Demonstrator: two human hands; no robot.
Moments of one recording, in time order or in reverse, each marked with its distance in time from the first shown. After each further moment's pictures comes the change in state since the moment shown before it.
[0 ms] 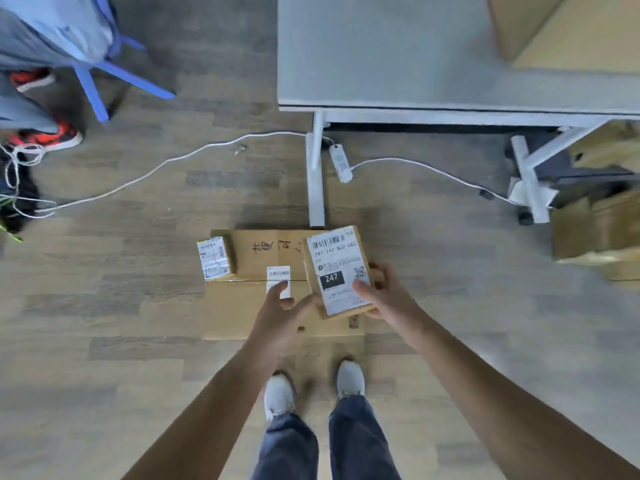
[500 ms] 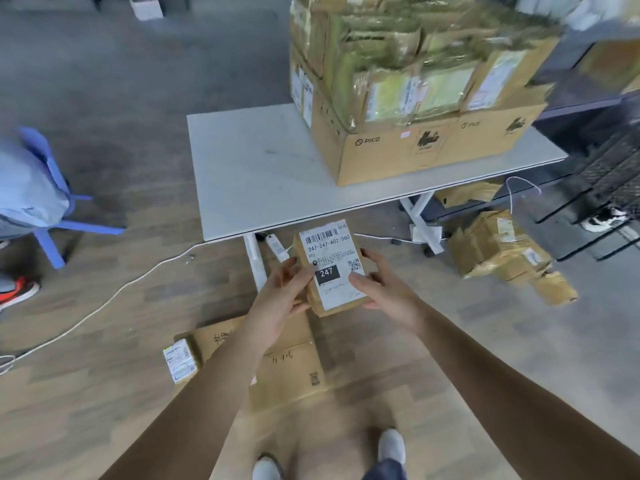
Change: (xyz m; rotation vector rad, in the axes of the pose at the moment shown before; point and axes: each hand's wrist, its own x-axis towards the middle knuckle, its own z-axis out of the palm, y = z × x) left_hand -0.144 0.186 0.077 -0.067 -0.446 0.358; right_hand -0.179 -0.134 -0.119 0.037 0.205 -0.276
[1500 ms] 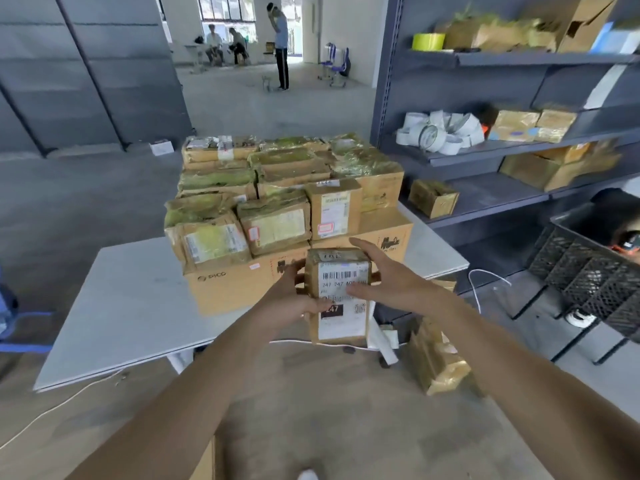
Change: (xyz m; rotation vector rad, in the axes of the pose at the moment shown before) left_hand 0.154 0.145 0.398 0.444 -0.065 0.298; right_hand 0.049 -0.115 -0.454 -0.504 -0.050 -0.464
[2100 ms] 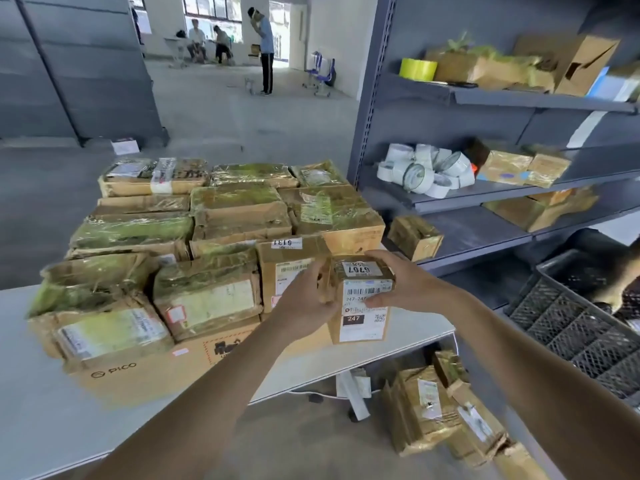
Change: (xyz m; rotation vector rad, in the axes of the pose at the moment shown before) left_hand 0.198 0.084 0.052 0.424 0.043 0.272; right_hand 0.151 0.085 -0.169 -0.222 0.034 0.097
